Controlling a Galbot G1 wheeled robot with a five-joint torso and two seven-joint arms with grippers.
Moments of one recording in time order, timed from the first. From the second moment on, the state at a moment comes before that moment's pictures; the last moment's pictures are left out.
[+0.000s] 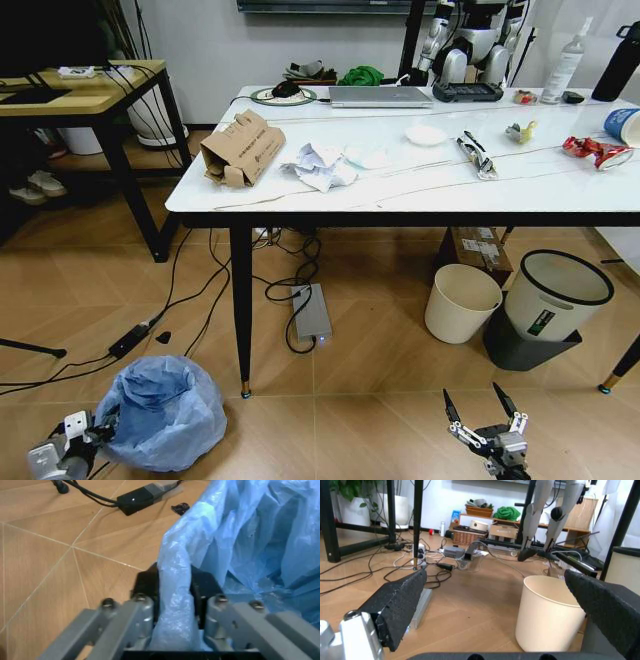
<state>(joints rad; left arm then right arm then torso) 1.48 -1.21 -0.95 -1.35 -0.47 0.17 0.17 -1.75 1.61 0.91 1.72 0.16 0.63 -0.55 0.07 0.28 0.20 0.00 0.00</state>
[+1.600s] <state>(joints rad) 2.00 -1.37 -0.70 -2.08 -0.48 -0.02 0.19 -1.76 1.61 0.92 1.74 0.17 0.61 -0.55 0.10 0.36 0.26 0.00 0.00</state>
